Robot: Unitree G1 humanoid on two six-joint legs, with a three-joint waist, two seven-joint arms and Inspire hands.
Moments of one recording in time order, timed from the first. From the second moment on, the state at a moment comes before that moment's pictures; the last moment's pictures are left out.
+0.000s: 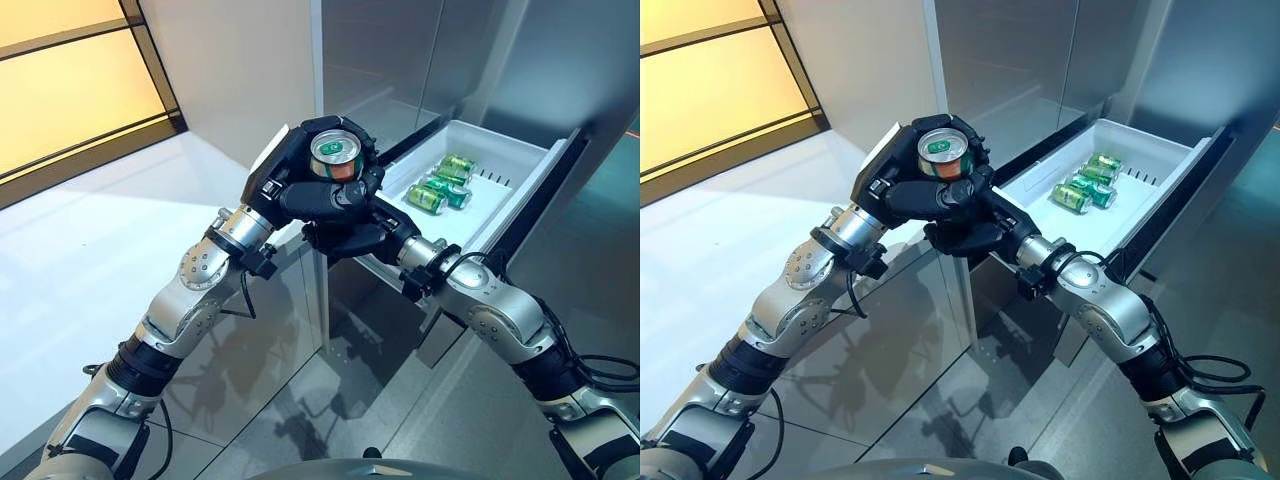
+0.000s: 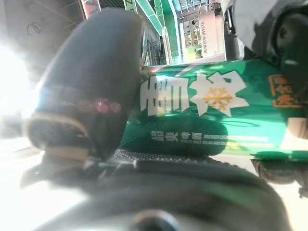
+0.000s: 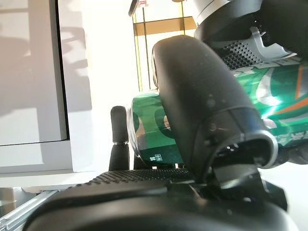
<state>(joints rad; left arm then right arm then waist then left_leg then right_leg) -0.43 0.58 -0.34 -0.25 -0.69 -0.05 -0.08 -0.44 -0.60 0.42 -0.22 0.74 0.35 0.07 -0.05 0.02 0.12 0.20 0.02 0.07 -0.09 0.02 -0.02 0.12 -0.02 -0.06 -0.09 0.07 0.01</state>
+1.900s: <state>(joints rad) -0.53 0.44 -0.25 -0.35 -0.66 -0.40 0.10 -0.44 -0.54 0.44 -0.11 0.63 0.41 -0.09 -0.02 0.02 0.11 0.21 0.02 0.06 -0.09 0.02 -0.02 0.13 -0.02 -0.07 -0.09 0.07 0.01</state>
